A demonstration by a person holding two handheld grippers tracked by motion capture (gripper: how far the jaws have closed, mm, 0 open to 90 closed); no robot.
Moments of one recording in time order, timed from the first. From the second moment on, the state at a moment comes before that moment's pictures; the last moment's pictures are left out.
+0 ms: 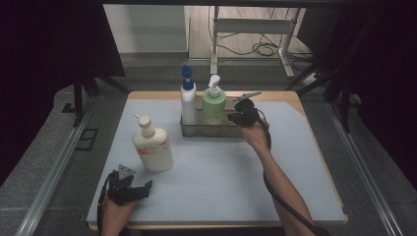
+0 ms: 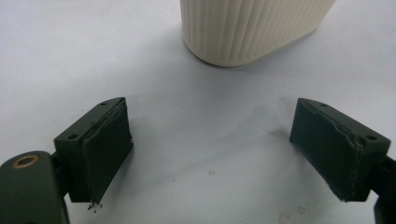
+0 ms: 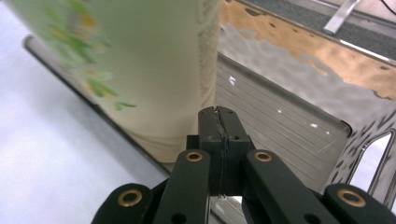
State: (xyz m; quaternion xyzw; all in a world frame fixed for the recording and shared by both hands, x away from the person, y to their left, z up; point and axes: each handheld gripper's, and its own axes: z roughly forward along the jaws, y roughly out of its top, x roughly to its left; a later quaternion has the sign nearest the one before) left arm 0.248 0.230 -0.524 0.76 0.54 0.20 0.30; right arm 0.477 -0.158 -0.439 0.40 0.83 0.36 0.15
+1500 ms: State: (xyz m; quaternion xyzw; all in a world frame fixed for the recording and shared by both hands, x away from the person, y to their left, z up) left arm 0.248 0.230 -0.524 0.76 0.54 0.20 0.30; right arm 0.497 -0.134 -0.458 0.42 0.83 0.34 0.13
